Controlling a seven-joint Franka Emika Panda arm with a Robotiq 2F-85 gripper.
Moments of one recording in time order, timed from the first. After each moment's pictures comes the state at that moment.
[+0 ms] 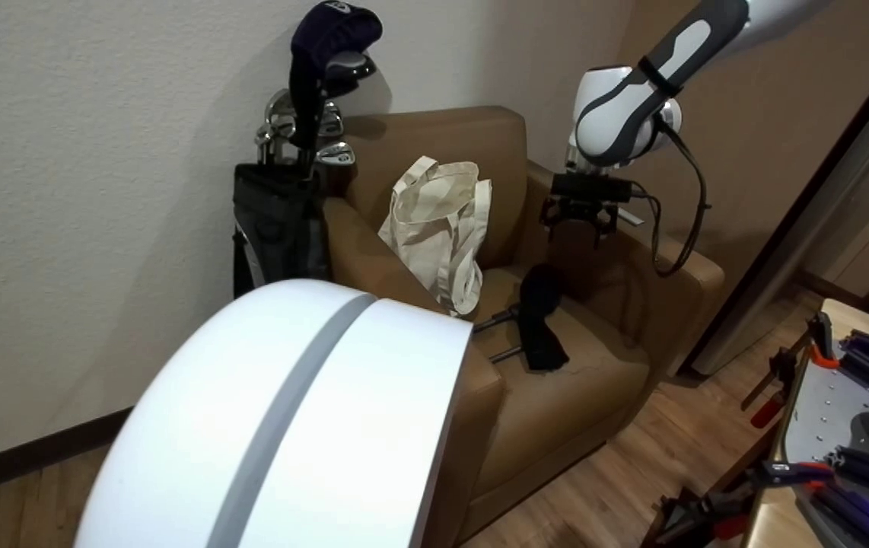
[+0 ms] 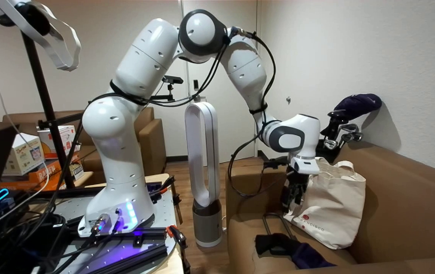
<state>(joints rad) -0.03 0.67 -0.14 -2.00 0.07 2.54 0.93</state>
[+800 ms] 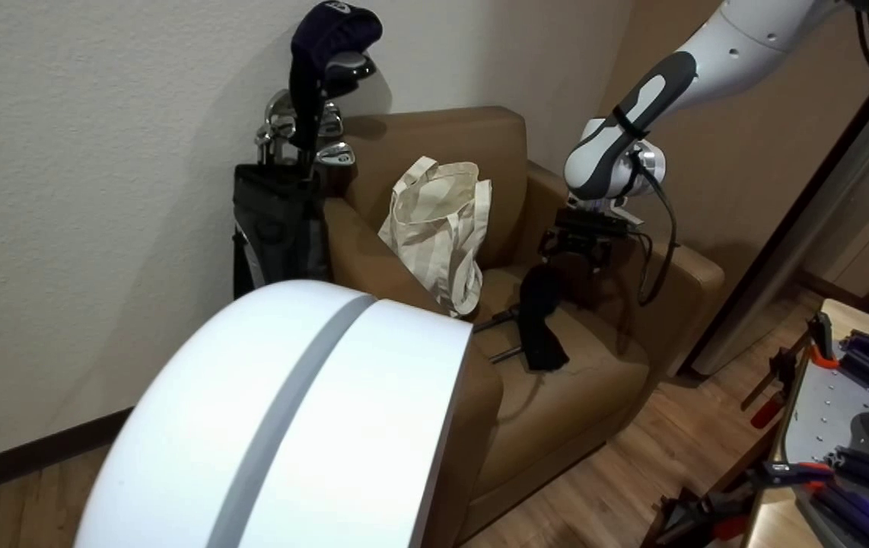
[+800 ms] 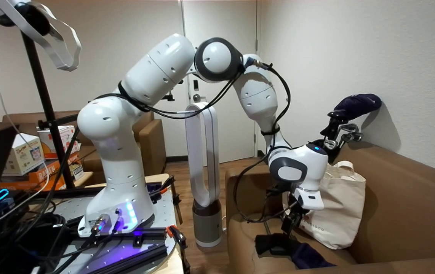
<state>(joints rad) -0.15 0.89 -0.08 -1.88 0.27 2.61 0.66</state>
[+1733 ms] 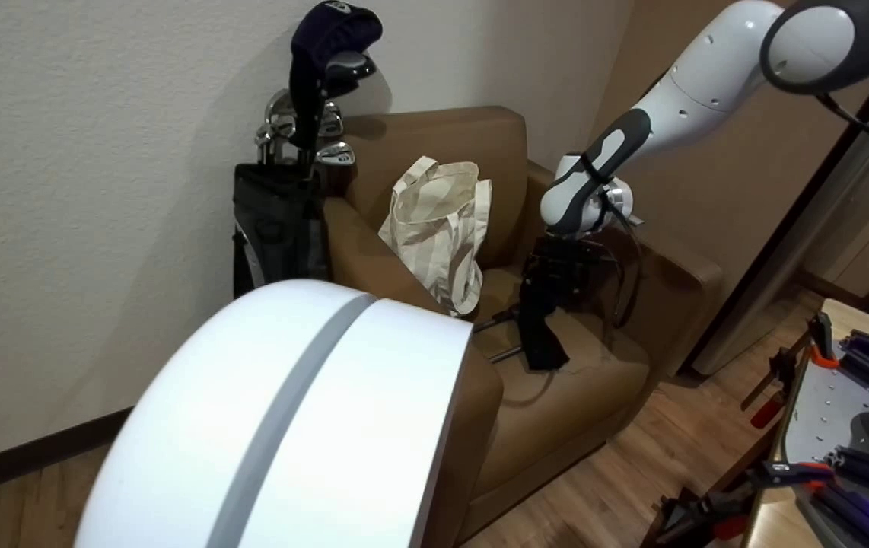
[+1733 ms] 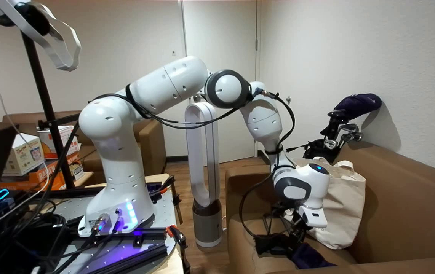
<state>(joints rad) -0.11 1.14 -0.12 -1.63 0.28 2.61 0.68</state>
